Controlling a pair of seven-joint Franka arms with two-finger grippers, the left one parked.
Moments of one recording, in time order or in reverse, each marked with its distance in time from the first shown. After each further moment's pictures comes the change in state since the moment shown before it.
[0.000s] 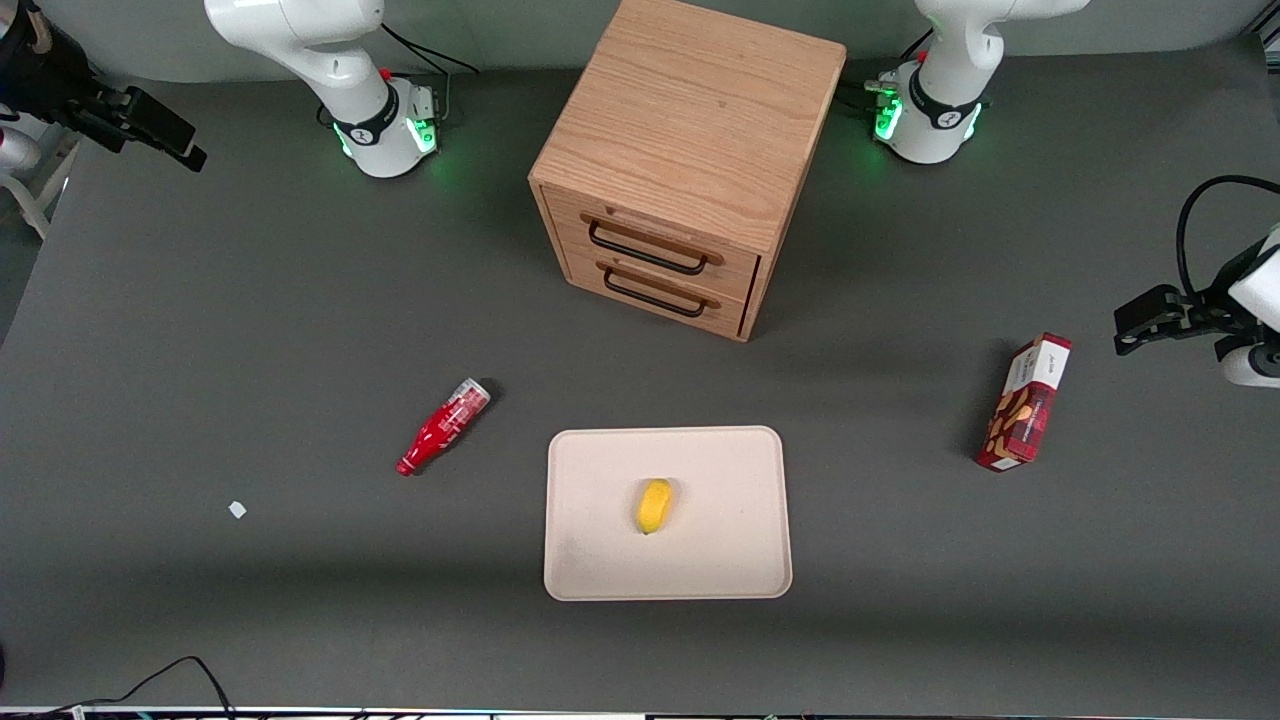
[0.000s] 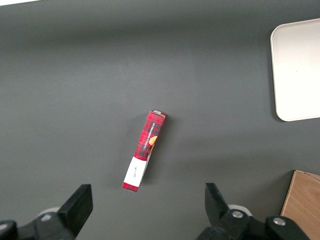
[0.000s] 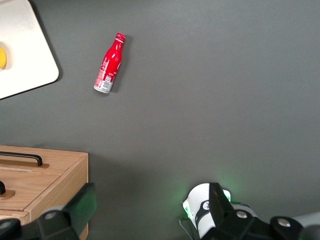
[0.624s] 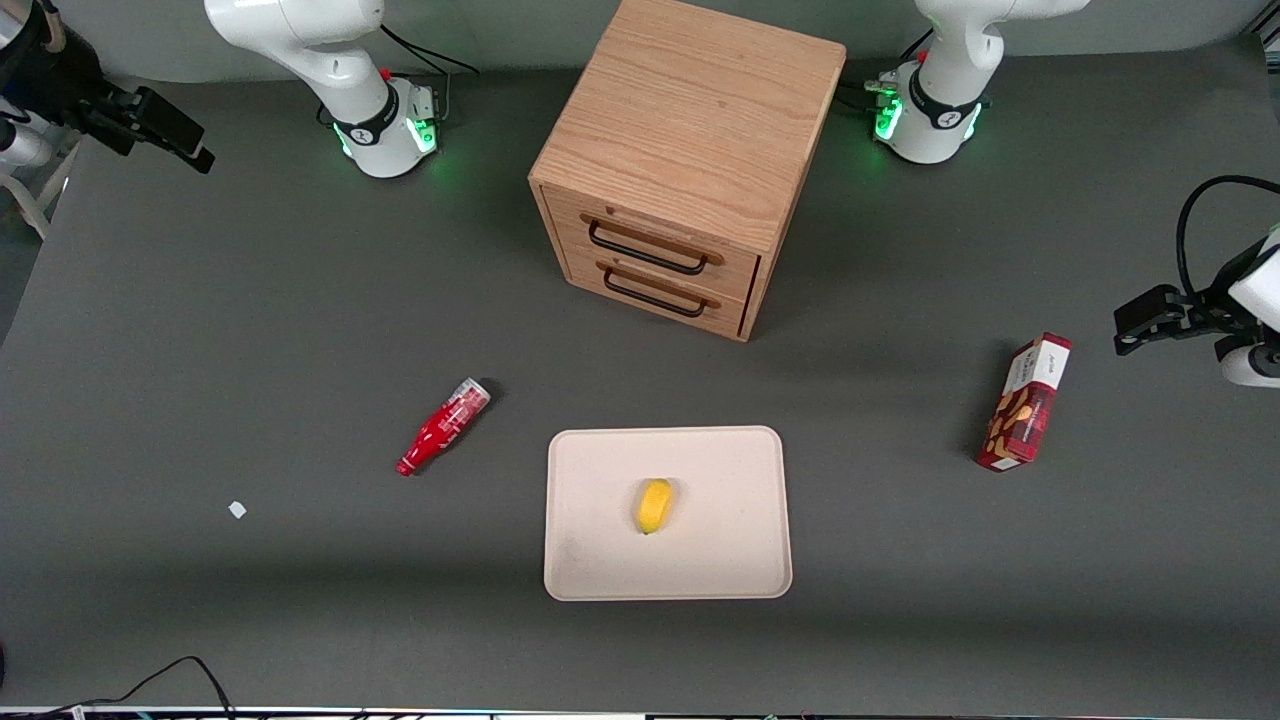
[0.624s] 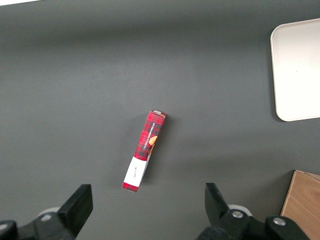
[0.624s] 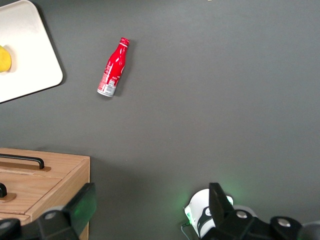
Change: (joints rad) arm 0.000 -0.010 0.011 -0.019 0.000 0.035 0.000
